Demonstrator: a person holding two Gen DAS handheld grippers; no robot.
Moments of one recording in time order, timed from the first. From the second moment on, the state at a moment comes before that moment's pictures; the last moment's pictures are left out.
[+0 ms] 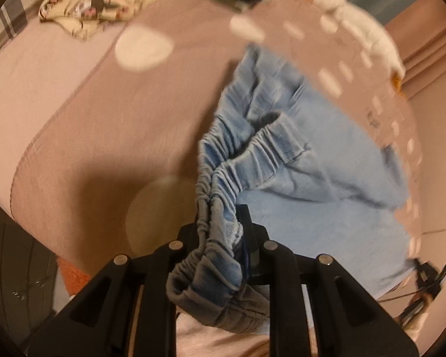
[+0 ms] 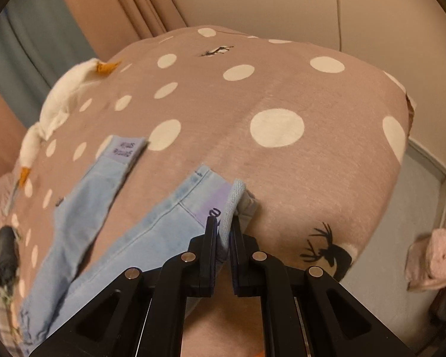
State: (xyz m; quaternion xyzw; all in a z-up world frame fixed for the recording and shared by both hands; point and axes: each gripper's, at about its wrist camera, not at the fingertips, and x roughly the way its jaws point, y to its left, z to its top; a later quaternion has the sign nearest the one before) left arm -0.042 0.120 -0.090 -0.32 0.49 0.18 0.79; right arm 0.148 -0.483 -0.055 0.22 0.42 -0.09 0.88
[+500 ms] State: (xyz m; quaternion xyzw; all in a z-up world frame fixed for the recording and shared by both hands) left arm -0.033 0.124 -0.098 -0.31 0.51 0.18 0.78; right arm 0.135 -0.501 -0.074 0.22 0.43 -0.11 0.86
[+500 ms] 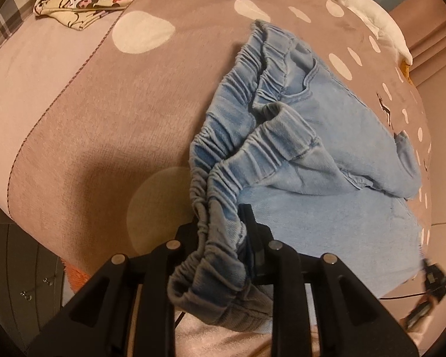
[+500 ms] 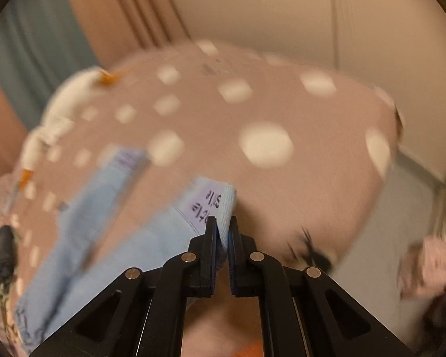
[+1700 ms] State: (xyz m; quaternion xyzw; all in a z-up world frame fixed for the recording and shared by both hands) left arm -0.055 0.134 -0.102 -0.38 0.49 0.16 0.77; right arm 0.144 -0.503 -0.105 0.23 0.49 -0.16 0.82
